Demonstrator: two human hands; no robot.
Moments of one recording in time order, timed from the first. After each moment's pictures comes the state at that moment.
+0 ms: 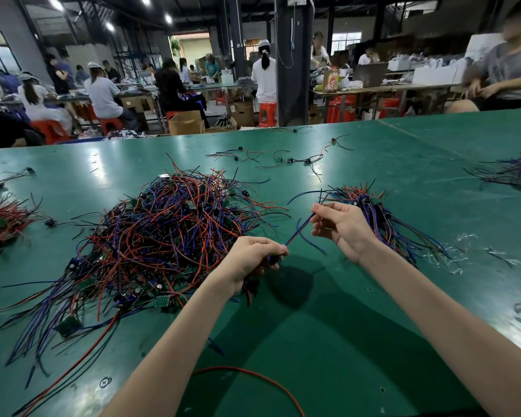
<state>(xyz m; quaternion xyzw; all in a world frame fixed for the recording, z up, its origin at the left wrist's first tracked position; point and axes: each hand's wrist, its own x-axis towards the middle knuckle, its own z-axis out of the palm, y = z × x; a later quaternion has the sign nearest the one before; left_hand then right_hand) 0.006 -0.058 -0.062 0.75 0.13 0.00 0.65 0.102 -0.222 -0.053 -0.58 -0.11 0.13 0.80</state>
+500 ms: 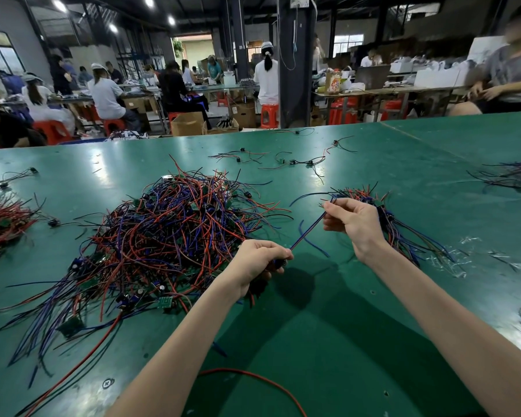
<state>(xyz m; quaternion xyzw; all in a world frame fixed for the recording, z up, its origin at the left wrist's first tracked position) 0.010 -0.059 -0.069 0.75 0.12 0.01 0.65 0.120 -0.228 -0.063 -0.63 -0.11 0.00 0.77</state>
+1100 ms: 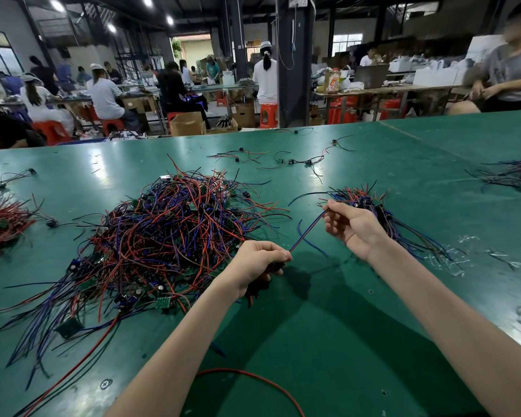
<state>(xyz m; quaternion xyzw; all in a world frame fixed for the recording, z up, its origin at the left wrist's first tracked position) 0.011 -0.060 -0.072 0.76 0.12 -0.01 0.64 0.123 -0.232 -0.056 -0.50 -0.01 0.17 0.85</state>
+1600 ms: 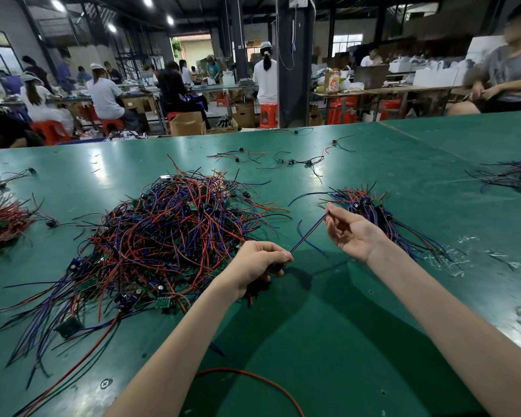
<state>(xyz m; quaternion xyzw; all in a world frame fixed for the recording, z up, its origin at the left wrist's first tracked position) 0.011 -0.059 -0.073 0.76 0.10 -0.02 0.64 0.127 -0.234 -0.062 -0.42 0.07 0.24 0.87</state>
